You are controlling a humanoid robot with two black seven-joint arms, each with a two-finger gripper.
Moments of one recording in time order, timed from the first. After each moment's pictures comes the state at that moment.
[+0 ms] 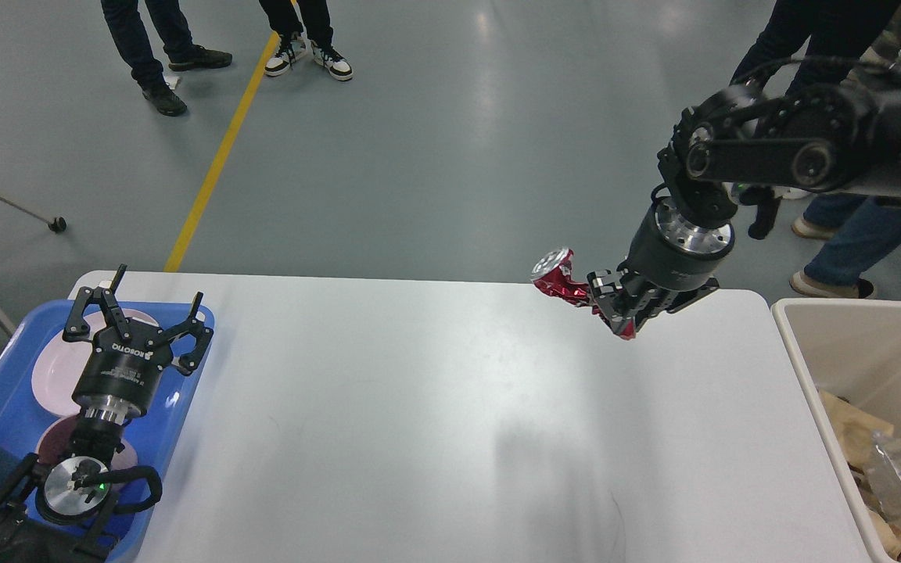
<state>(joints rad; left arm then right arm) -0.30 0.19 -1.41 -0.70 0.16 -0.65 -0.19 2.08 -0.27 -1.06 1.28 -0.18 0.80 -0.19</state>
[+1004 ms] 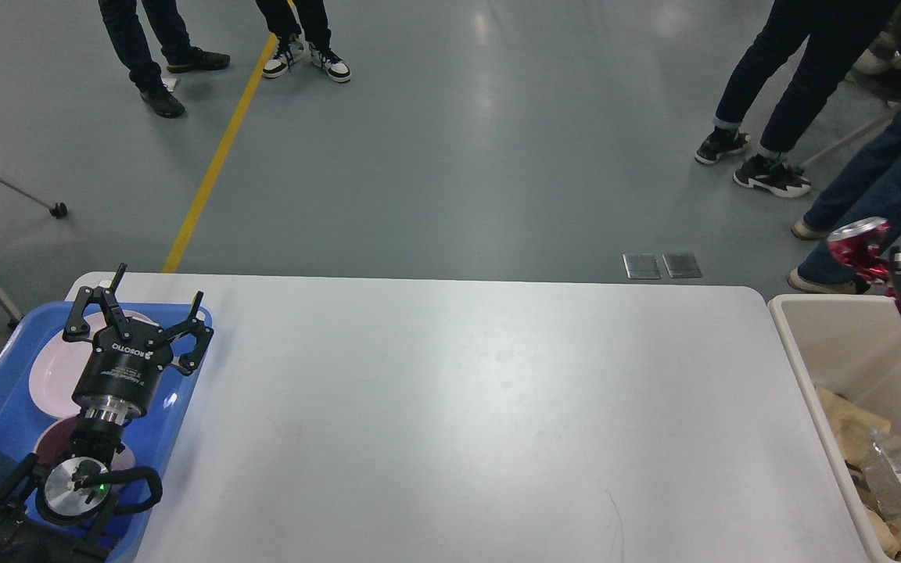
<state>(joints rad) -0.30 0.19 -1.41 -0.70 0.16 -0.65 -0.19 2.05 -0.60 -1.58 1.17 -0.15 0.67 -0.07</state>
